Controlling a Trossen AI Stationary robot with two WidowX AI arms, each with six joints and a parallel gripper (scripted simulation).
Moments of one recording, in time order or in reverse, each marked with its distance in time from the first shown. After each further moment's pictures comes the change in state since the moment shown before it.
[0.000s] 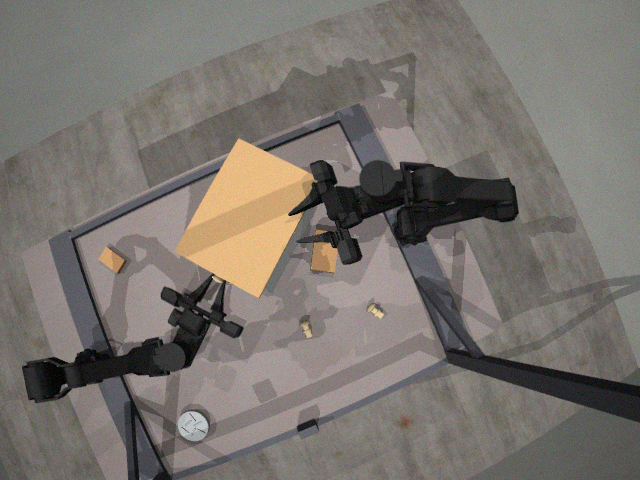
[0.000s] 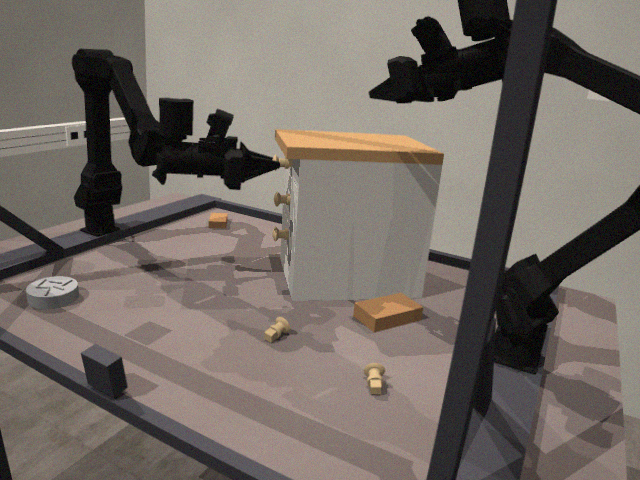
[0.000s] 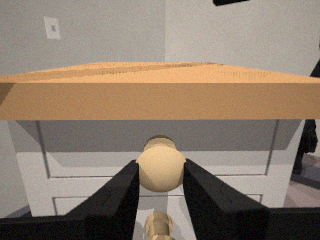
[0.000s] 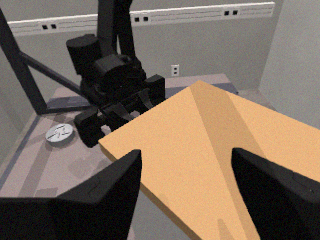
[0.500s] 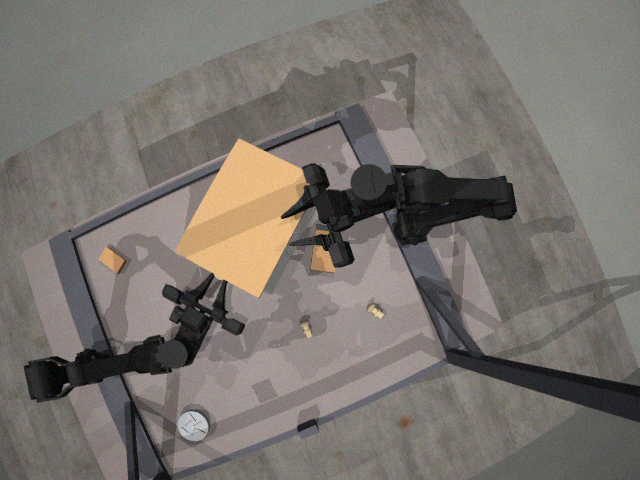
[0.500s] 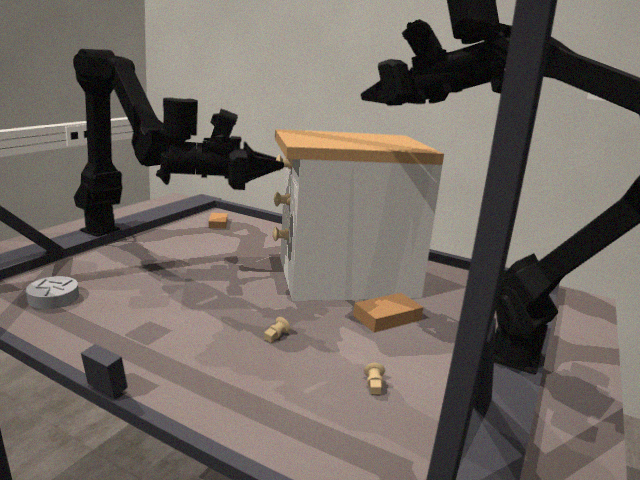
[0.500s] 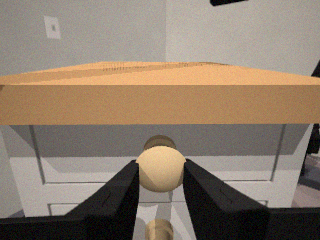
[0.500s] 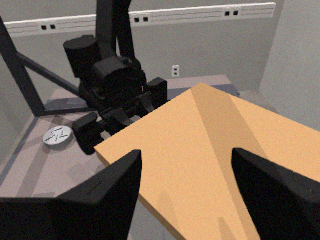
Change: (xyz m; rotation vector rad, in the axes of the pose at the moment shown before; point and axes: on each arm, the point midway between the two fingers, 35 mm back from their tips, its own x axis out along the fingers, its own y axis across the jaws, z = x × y) left arm 0.007 0.000 0.000 0.002 0.003 0.004; right arm 0.015 0.000 0.001 -0.001 -0.002 0.000
